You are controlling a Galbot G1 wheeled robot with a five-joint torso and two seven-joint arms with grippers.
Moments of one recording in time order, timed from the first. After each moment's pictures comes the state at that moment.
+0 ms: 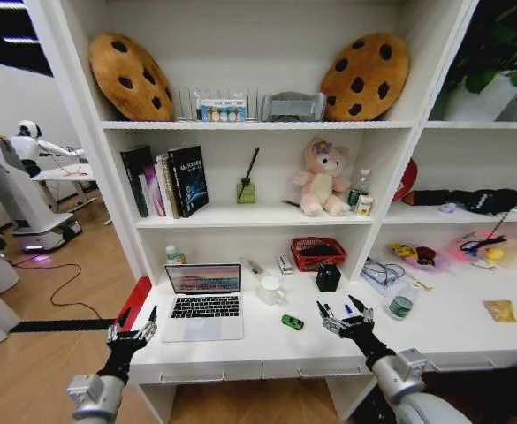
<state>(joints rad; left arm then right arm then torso) 1.70 -1.38 -0.81 -2.22 -0.30 0.13 0.06 -1.69 1.35 0.78 2.29 0.23 -0.22 -0.23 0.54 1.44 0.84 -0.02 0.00</state>
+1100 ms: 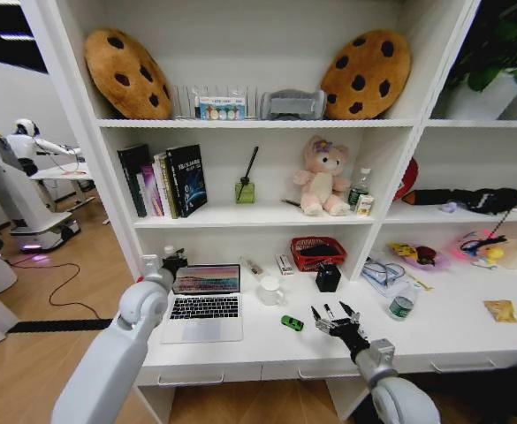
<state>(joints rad) 0.80 -1.10 -0.26 -1.94 -0.80 0.69 -0.47 -1.54 1.34 0.71 2.06 0.20 -0.24 -0.19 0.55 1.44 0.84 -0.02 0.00</state>
